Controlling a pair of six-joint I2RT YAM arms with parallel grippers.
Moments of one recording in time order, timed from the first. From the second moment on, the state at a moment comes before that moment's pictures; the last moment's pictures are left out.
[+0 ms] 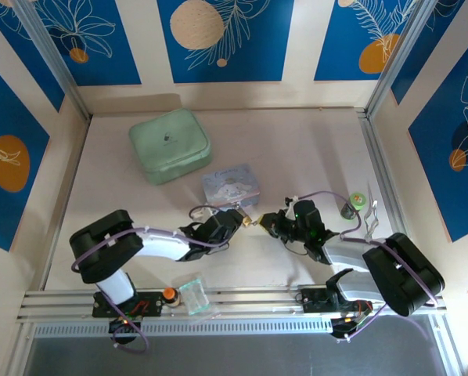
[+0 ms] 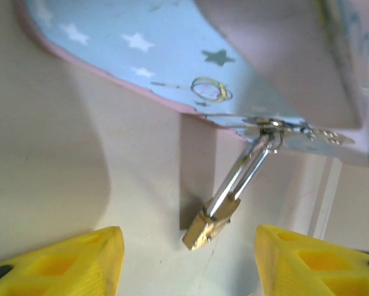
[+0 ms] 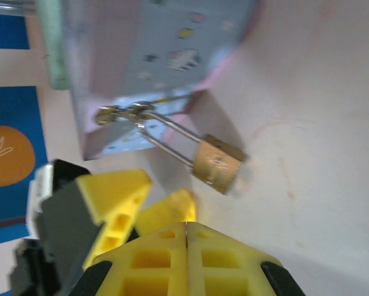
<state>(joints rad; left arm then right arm) -1.05 1.63 0.61 0.33 -0.35 -1.67 0.52 1.26 0.22 0.53 -0.43 1.22</state>
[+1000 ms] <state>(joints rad) -1.08 1.51 0.51 0.59 -0.48 -1.69 0.66 1.28 0.30 0.62 -0.41 1.22</state>
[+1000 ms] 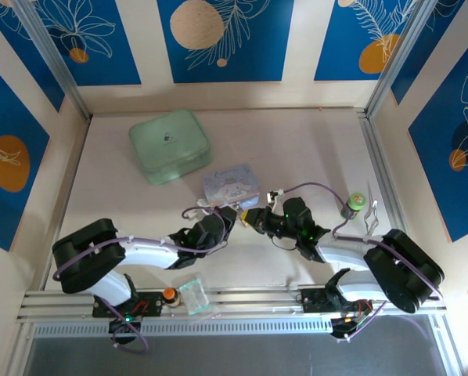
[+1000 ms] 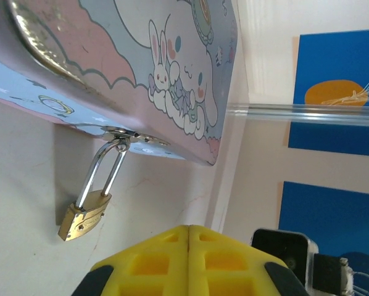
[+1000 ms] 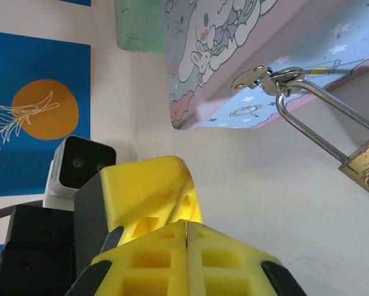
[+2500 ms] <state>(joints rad) -0.83 1.06 0.67 0.40 0.37 -0.55 0.55 1.12 0.55 0.57 -1.01 0.69</state>
